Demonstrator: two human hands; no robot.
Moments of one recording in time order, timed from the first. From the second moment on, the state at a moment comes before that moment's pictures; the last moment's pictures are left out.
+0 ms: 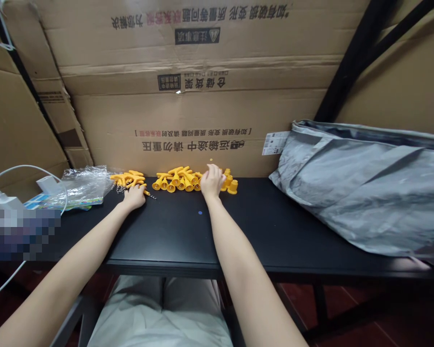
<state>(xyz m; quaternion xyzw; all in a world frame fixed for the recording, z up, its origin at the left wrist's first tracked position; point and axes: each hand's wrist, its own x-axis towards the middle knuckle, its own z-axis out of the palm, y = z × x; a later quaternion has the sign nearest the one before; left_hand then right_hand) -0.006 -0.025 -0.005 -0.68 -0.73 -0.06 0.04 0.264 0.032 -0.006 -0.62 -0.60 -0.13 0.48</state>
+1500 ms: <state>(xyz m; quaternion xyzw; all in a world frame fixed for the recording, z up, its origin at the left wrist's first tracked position) 0.004 -0.034 0.008 -0.70 -0.69 -0.17 0.05 0.275 0.019 0.000 -0.52 -0.58 0.01 0.62</state>
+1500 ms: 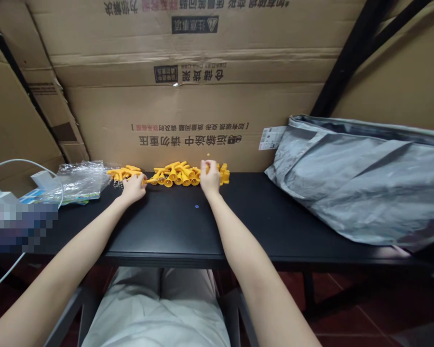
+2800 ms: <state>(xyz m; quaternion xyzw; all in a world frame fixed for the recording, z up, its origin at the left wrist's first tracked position) 0.009 -0.039 0.006 -0.81 -0.54 -0.21 0.08 0.231 -0.004 -0.007 -0.30 -0.88 0.06 0.37</state>
